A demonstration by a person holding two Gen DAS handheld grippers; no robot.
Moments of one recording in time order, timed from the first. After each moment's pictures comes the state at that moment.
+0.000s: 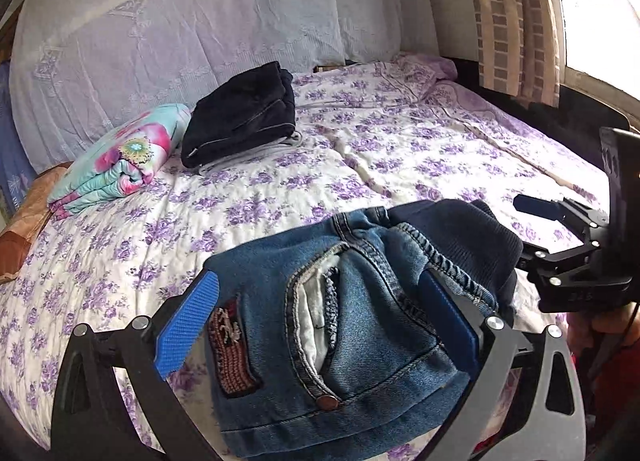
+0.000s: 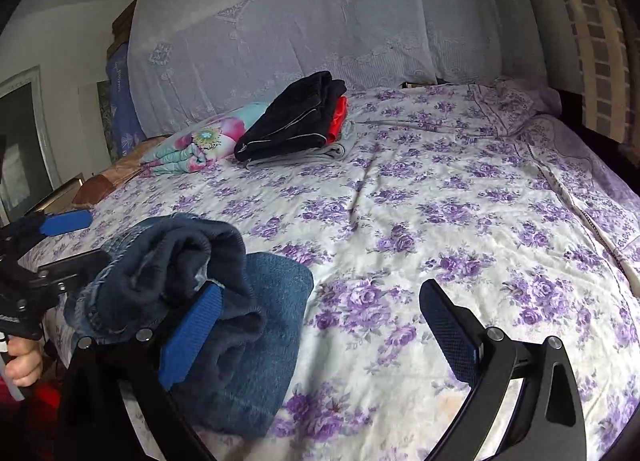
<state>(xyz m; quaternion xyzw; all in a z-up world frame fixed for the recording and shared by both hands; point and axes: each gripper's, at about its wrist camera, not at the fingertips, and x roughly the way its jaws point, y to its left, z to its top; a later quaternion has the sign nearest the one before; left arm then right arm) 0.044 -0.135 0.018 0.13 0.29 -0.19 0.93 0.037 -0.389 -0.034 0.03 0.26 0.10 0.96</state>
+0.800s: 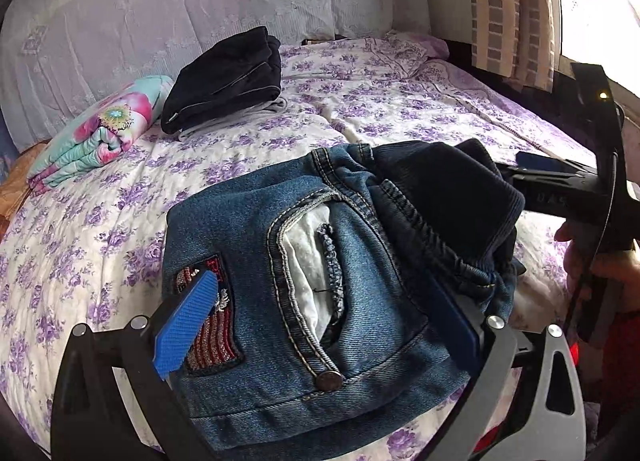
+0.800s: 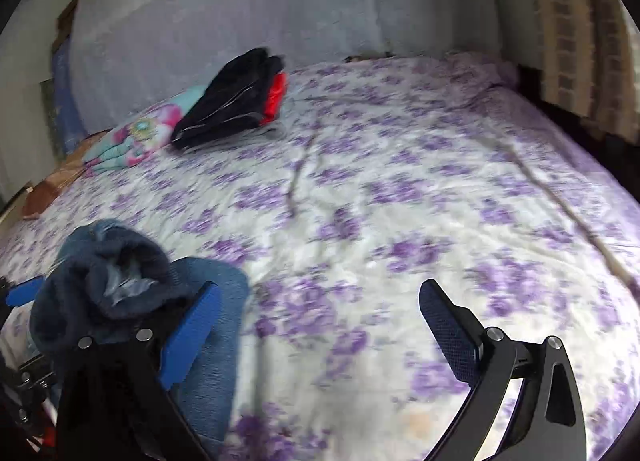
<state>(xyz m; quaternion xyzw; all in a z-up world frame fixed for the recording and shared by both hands) 0.051 -0.130 -0.020 0.10 0.32 -0.21 0.92 0.058 -0.403 -0.029 0.06 0.26 -0.05 0.96</state>
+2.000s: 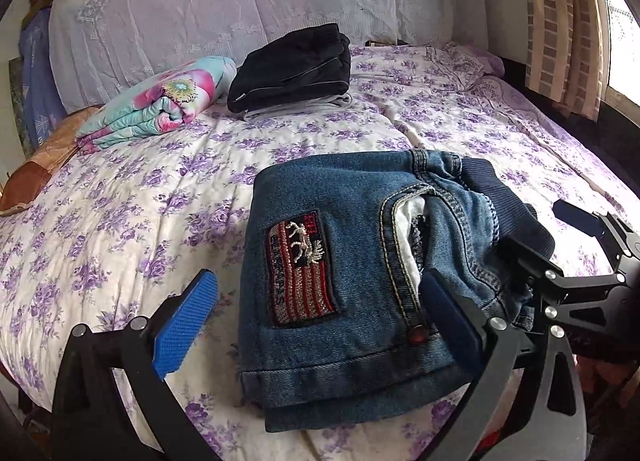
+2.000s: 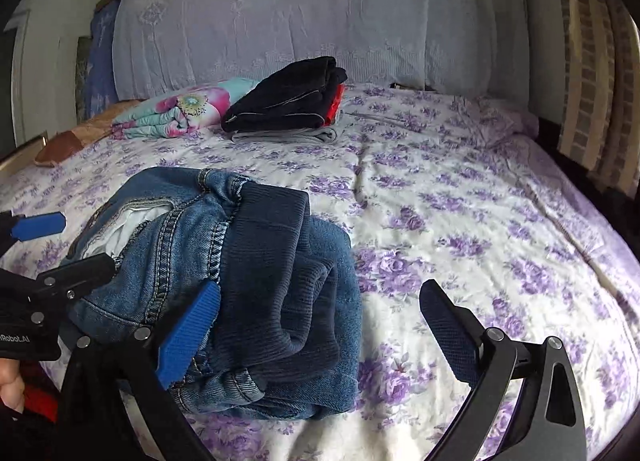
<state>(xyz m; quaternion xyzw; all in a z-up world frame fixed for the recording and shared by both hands) 0.038 -0.091 -0.019 0.07 0.33 -0.11 0.94 0.037 -0.323 -0.046 -0.02 0.28 0.01 0.96</state>
